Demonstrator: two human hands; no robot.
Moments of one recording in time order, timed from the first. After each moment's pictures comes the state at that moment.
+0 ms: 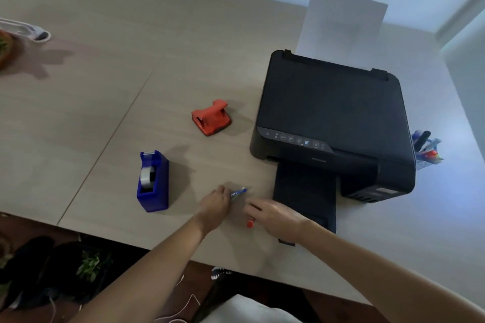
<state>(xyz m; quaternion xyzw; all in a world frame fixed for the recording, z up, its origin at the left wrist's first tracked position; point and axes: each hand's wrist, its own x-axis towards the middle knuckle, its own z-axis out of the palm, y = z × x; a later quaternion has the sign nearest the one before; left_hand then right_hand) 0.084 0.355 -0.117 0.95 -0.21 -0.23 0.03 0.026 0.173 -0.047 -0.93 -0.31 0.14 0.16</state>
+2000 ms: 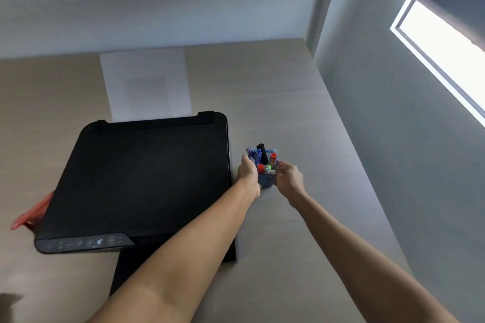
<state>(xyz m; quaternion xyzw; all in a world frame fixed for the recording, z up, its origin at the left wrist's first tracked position) 0.147 -0.199 -0.007 0.58 0.27 -0.36 0.68 0.097 -0.282 -0.063 -0.74 0.40 -0.02 0.54</state>
